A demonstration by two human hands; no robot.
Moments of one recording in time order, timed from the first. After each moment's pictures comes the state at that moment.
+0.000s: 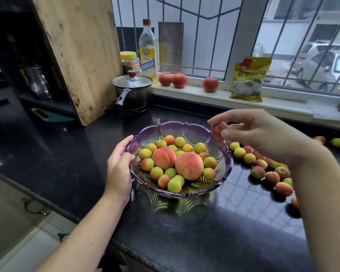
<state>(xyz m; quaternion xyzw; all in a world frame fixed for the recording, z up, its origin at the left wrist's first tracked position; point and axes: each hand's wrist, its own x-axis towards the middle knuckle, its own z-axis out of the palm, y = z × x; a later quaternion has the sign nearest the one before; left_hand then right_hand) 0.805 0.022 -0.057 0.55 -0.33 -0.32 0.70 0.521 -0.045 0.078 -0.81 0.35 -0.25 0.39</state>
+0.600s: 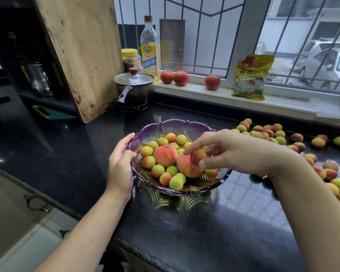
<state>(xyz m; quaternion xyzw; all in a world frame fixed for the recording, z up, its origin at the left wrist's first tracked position) 0.807 0.019 -0.060 0.55 -0.33 -0.32 0.69 0.558 -0.033 0.063 -0.88 0.34 -0.05 0.32</state>
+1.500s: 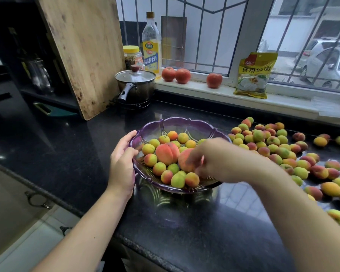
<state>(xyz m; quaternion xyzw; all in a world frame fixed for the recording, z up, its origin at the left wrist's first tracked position) 0.807 0.018 -0.060 0.55 -0.33 -0.32 0.70 0.592 -0.022 0.043 -0.90 0.42 0.03 0.14</state>
